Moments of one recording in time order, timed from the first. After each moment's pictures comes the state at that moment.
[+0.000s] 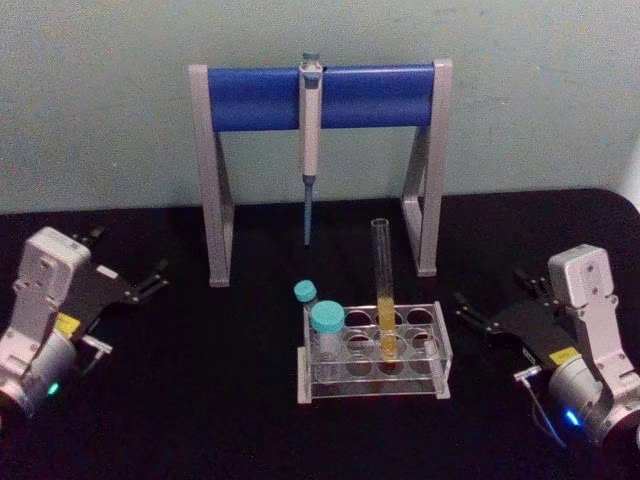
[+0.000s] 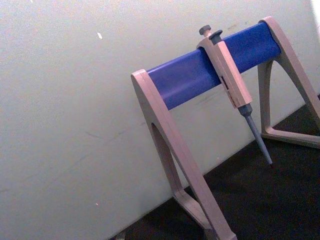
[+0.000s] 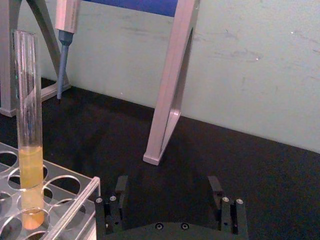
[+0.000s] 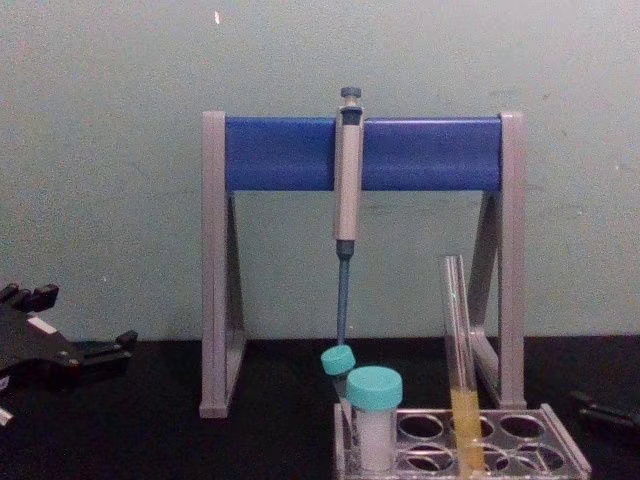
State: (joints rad) left arm -0.20 0.60 0.45 -1.41 -0.25 -0.12 0.03; right arm 0.04 0.37 -0.26 -1.50 0.18 0.04 0.08
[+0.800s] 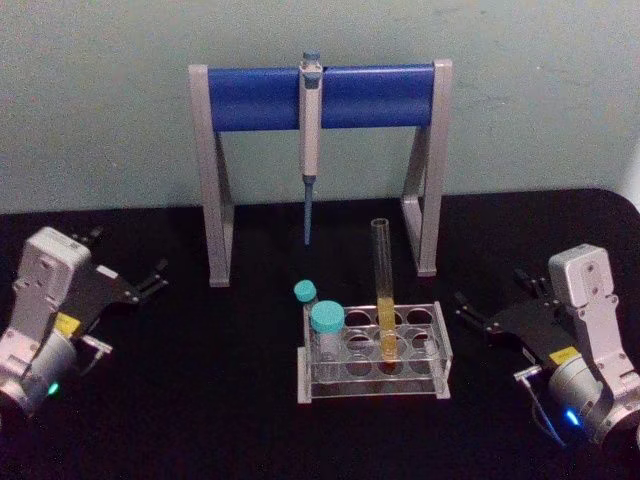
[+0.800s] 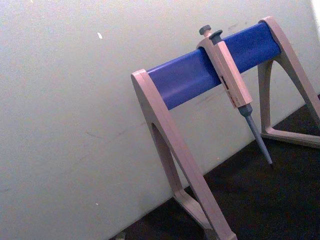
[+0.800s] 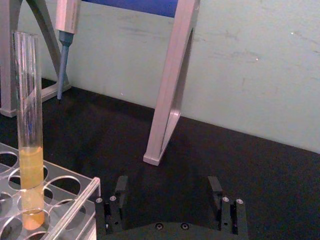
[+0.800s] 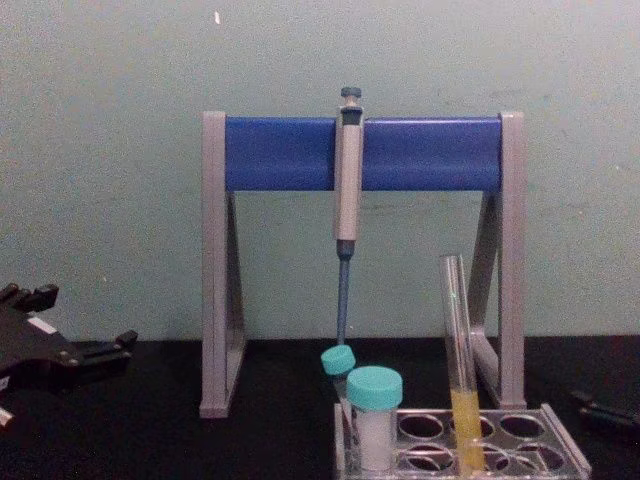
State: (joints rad) left arm -0.20 0.60 0.45 -1.41 -0.25 -0.12 0.03; right arm 0.04 0.37 -0.26 -1.51 0.18 0.04 0.08
